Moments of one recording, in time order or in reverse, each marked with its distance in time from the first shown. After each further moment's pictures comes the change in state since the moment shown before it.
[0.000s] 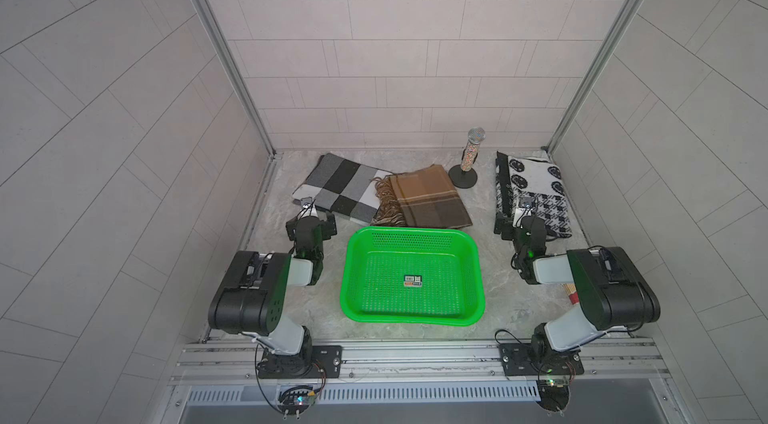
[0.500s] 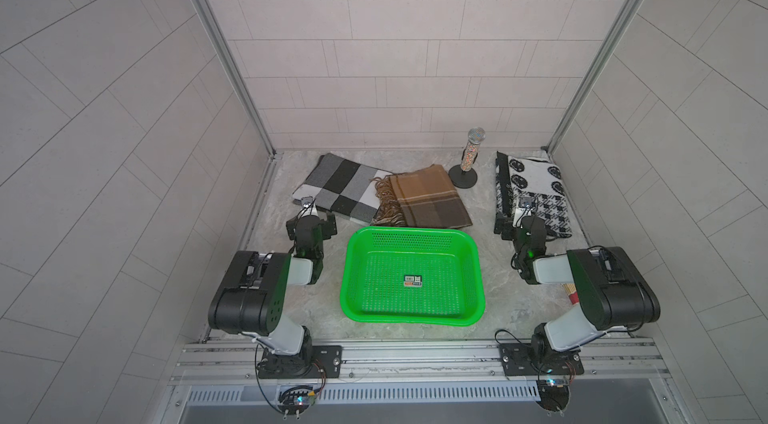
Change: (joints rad) left arm 0.000 0.000 0.007 -0.010 0.001 0.006; right arm 0.000 -0.005 -0.003 0.004 0.005 0.000
